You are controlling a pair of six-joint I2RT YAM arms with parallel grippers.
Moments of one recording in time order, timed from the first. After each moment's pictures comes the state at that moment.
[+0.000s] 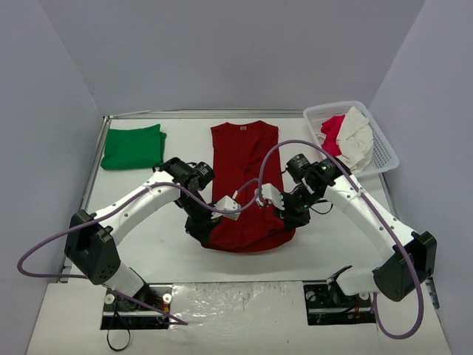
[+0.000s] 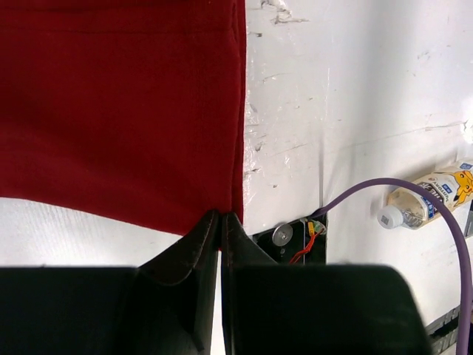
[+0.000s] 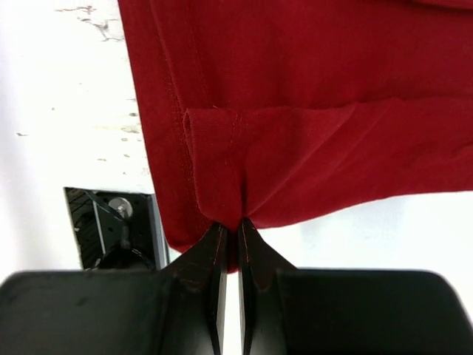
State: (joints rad) left arm -0.68 1.53 1.32 -1.38 0.71 0.85; right arm 0.54 1.35 1.23 -1.31 -0.49 -0.95
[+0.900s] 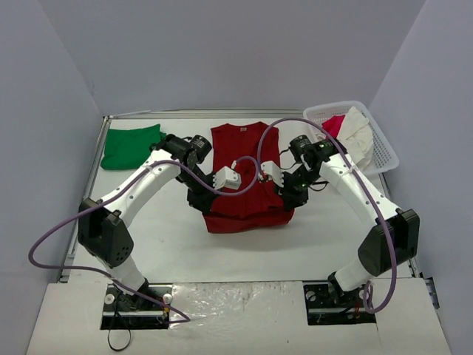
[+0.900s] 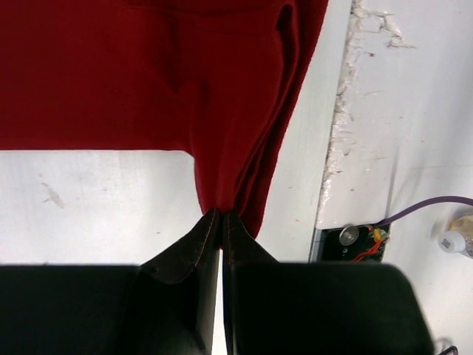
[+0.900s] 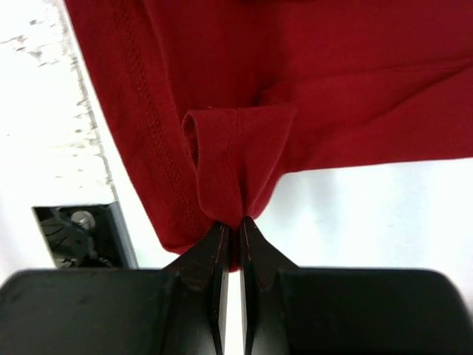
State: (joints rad) left arm -0.58 1.66 1.57 -1.37 0.59 0.83; right arm 0.42 1.52 1.37 -1.30 -0.49 -0.96
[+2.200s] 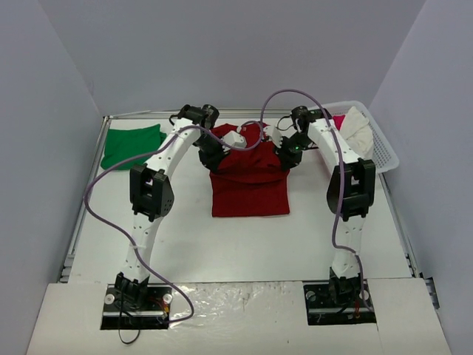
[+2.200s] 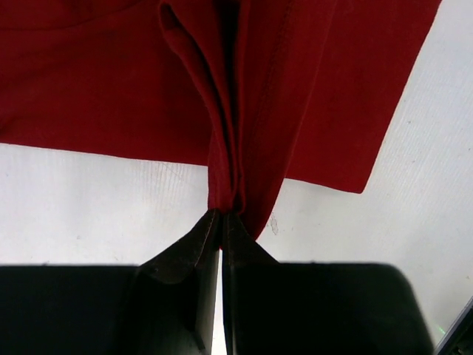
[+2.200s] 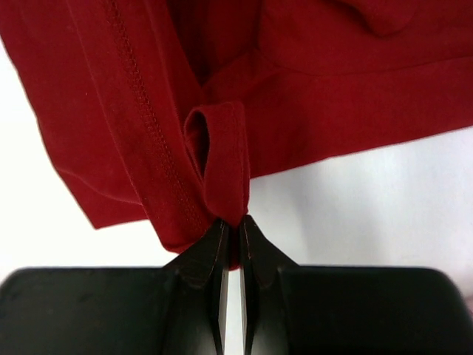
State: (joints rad) left arm -0.43 2.31 2.35 -1.41 0.46 0.88; right arm 0.22 2.12 1.92 -1.19 -0.47 -1.04
